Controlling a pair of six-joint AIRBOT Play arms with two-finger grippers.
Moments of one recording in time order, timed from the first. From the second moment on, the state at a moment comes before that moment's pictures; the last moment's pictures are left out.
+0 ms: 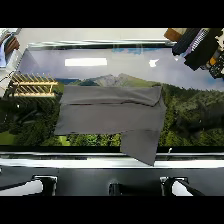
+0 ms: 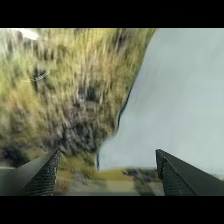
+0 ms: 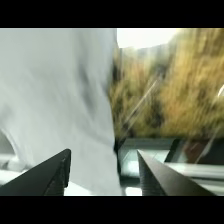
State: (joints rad) left arm 0.41 -1.39 1.15 1.17 -1.34 -1.45; right arm -0.47 -1.20 0.84 2.07 -1.40 -1.77
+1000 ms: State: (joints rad) left arm 0.44 -1.25 0.86 0.97 -1.24 -1.34; right arm -0.49 -1.26 0.47 2.29 -1.24 -1.92
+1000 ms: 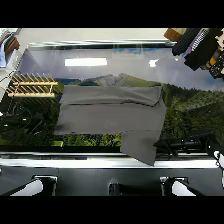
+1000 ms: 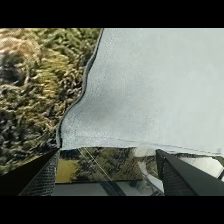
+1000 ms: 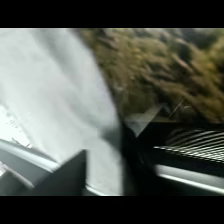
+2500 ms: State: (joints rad) left arm 0.39 -1.15 0.66 0.97 -1.12 -1.38; right arm -0.49 -0.85 0.45 2.34 -1.38 -1.81
